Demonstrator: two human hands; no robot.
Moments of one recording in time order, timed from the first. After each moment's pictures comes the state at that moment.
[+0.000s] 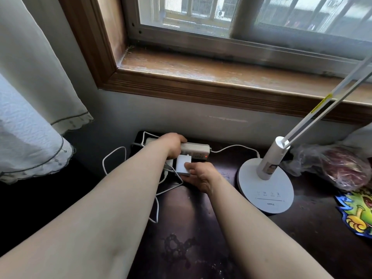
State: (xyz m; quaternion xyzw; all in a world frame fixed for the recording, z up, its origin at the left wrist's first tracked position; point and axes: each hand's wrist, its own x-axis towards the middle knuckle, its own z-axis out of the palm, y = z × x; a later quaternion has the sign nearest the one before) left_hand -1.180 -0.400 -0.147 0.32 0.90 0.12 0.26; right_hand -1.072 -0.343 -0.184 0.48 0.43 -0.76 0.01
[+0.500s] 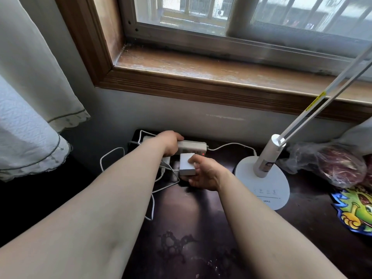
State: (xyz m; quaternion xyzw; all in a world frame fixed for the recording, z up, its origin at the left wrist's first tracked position) left_hand -1.179 -0.399 -0.147 0.31 0.90 0.12 0.27; right_hand -1.057 -0.321 -0.173 0.44 0.48 -0.74 0.17
